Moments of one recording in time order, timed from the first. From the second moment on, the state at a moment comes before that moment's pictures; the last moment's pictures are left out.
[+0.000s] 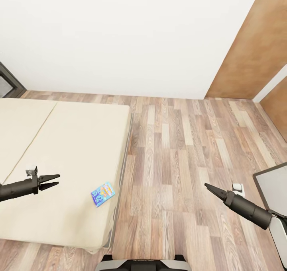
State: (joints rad) left arm -0.87 0.61 0.25 -0.37 0.02 0.71 -1.52; right arm -0.27 -0.23 -0.42 -1.39 -0.52 0.88 1.02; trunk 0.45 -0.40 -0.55
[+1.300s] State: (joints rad) left arm -0.87 0.61 0.25 -0.37 0.02 0.71 -1.52; right arm -0.27 -0.23 -0.42 -1.39 -0.52 0.88 1.02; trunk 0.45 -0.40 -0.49
